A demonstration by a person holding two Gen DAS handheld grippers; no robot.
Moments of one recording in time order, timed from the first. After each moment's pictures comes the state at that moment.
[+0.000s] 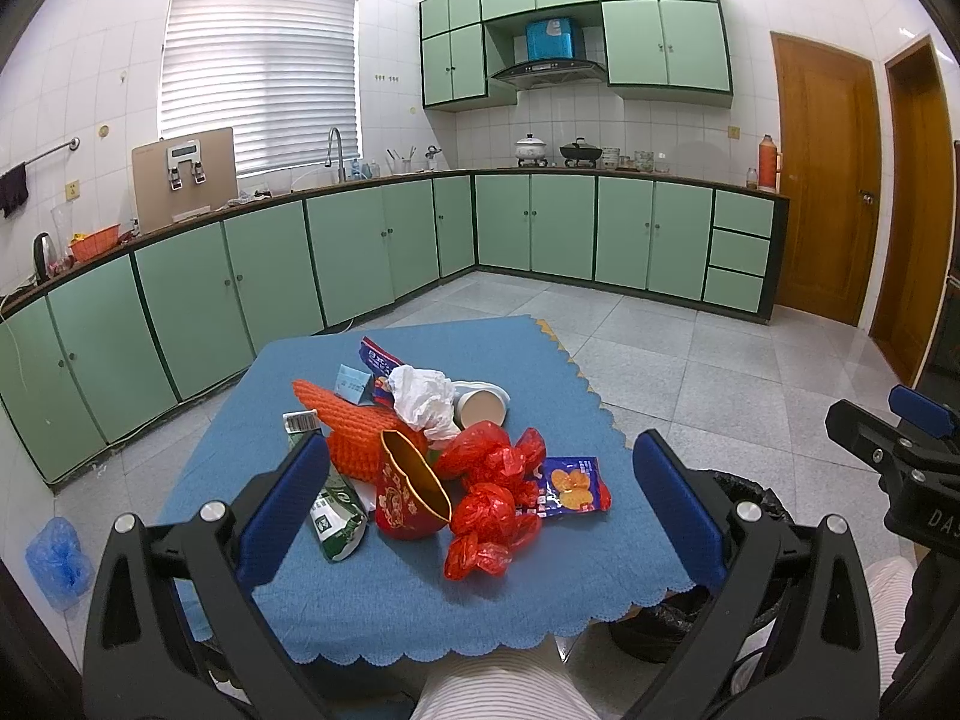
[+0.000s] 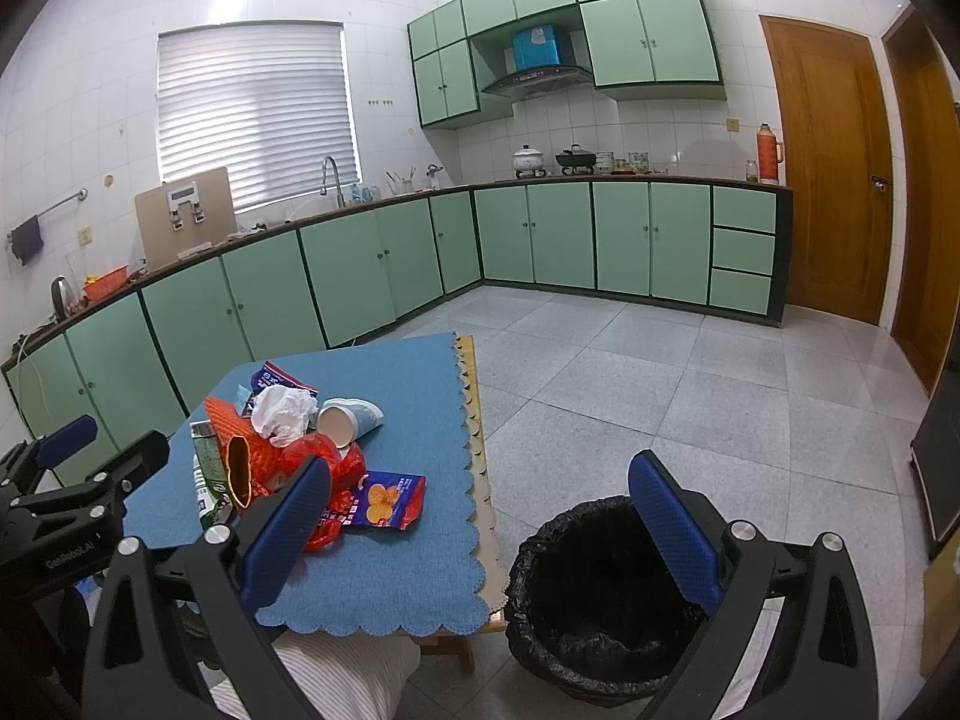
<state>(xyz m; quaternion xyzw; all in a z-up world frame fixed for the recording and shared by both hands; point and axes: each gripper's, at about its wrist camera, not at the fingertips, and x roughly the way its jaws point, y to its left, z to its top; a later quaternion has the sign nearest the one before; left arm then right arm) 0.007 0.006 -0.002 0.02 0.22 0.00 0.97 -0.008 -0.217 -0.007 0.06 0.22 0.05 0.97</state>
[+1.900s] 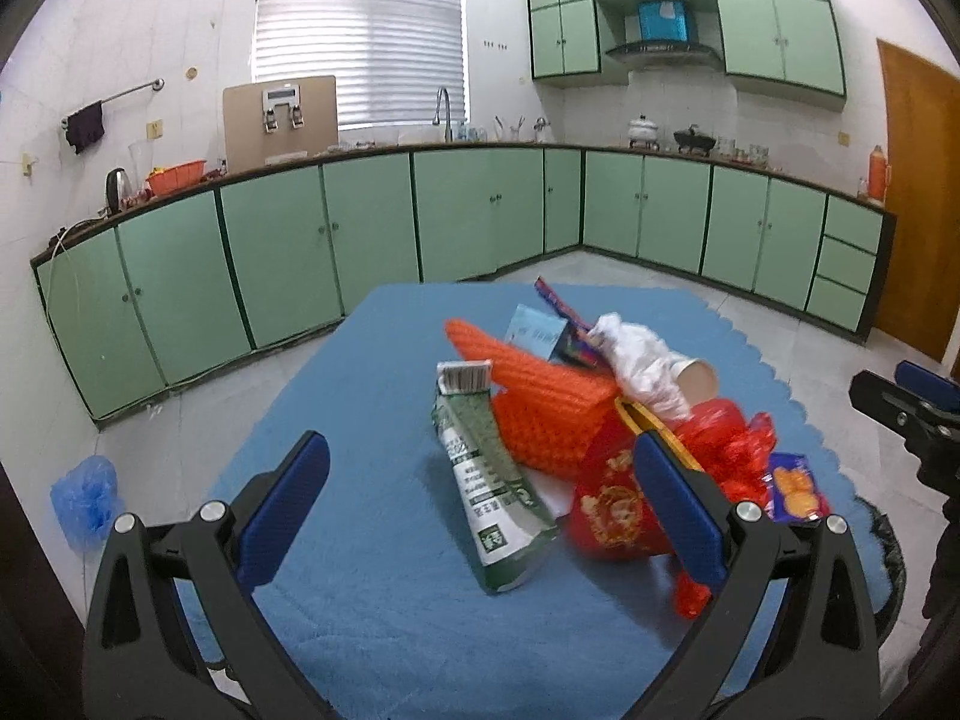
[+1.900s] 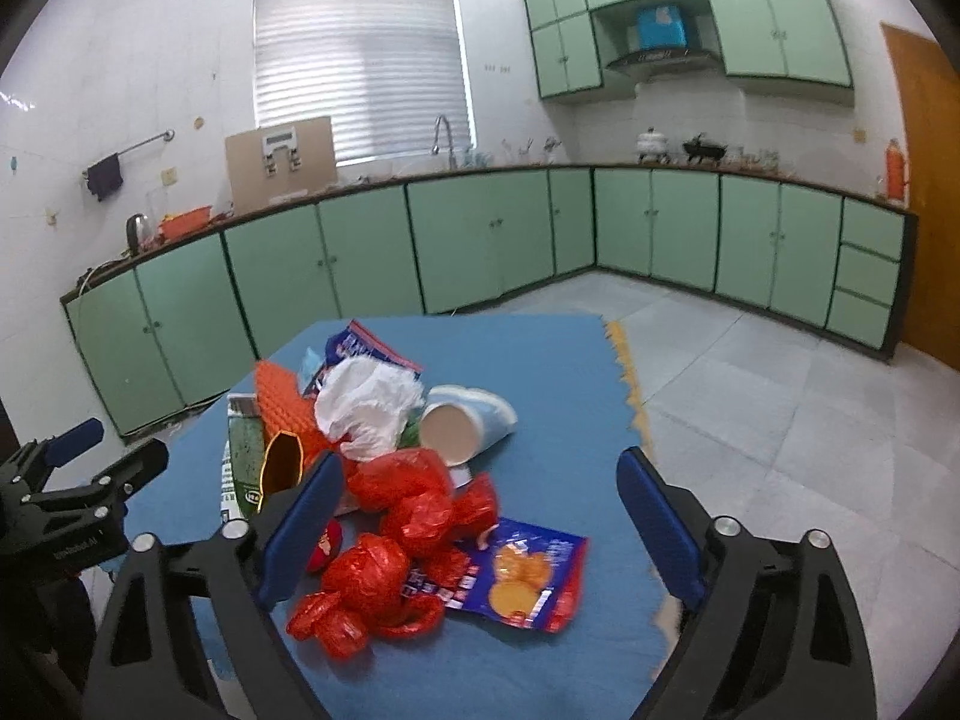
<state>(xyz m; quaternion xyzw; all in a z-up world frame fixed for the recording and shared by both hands) 0.068 0.129 -0.068 -0.01 0.25 0.12 0.96 0.120 -0.109 -0.065 0.02 0.25 0.19 0.95</state>
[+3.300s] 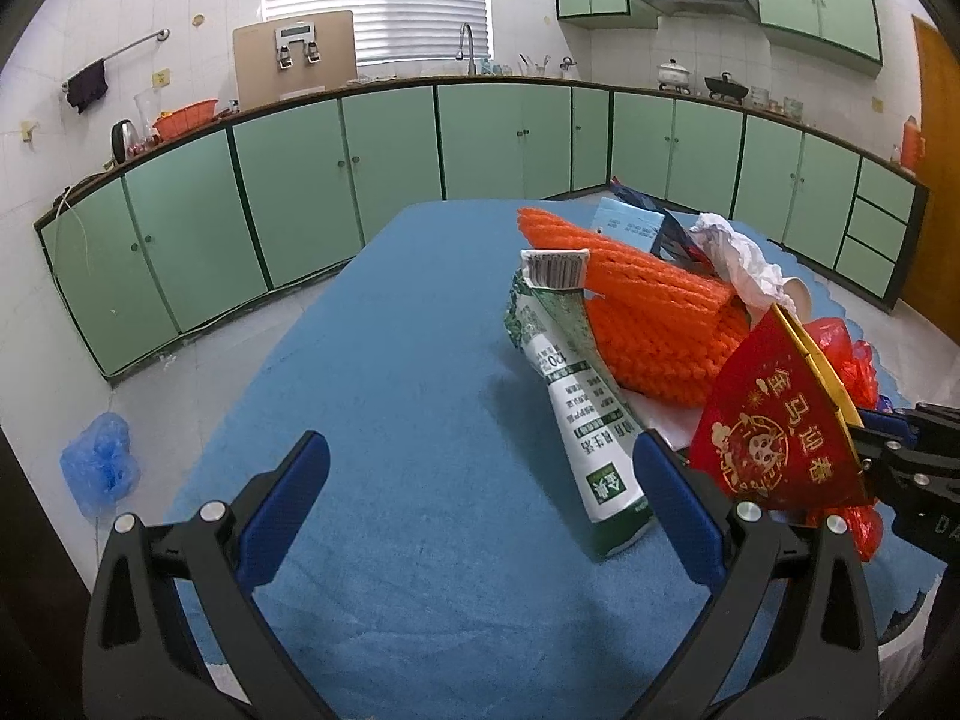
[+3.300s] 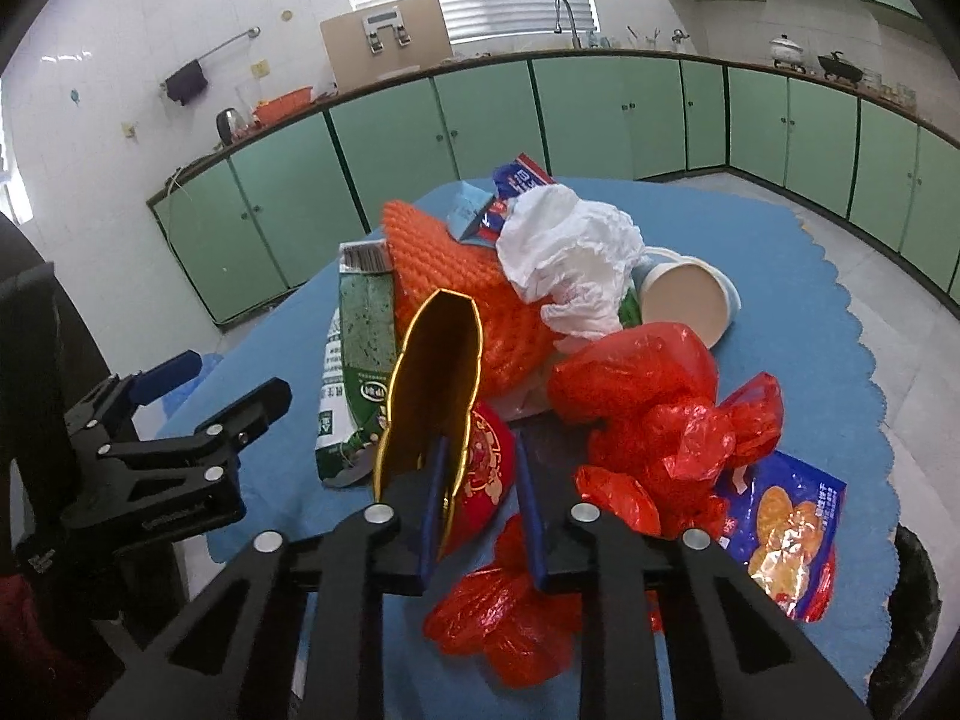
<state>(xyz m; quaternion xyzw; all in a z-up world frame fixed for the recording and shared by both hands) 0.089 0.190 -0.114 -0.02 0.31 0.14 0.94 0.137 -0.014 -0.117 -0.01 0.37 0.33 0.87</state>
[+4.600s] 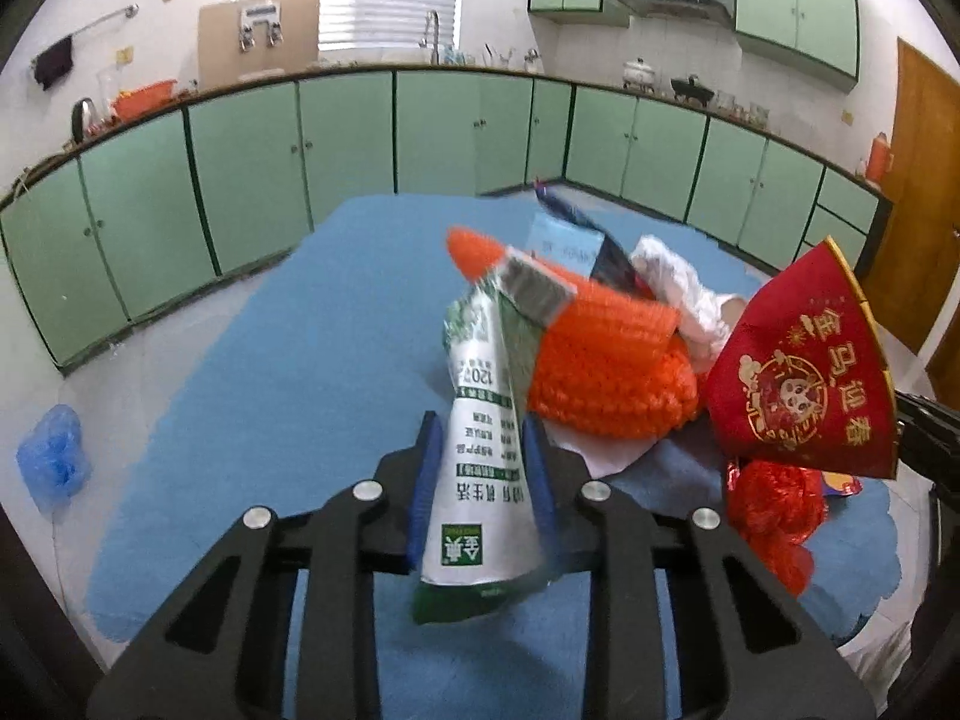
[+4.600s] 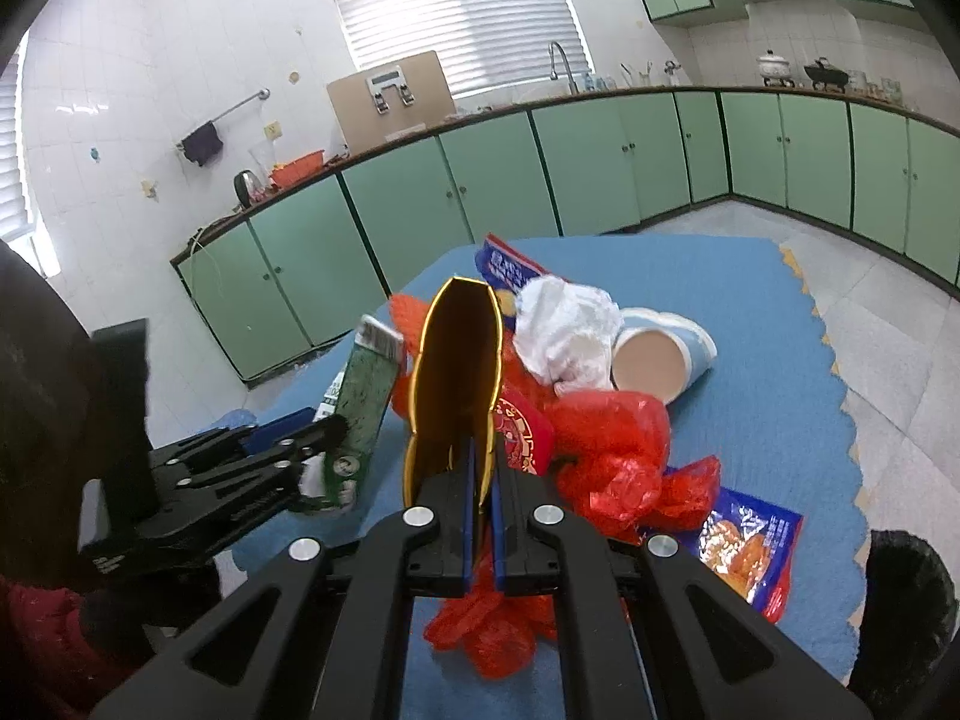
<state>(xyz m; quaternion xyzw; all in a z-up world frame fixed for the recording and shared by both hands) 0.100 0.165 -0.111 -0.05 0.32 0.08 0.94 0.130 -0.054 -0.084 0.04 0.31 0.35 0.88</state>
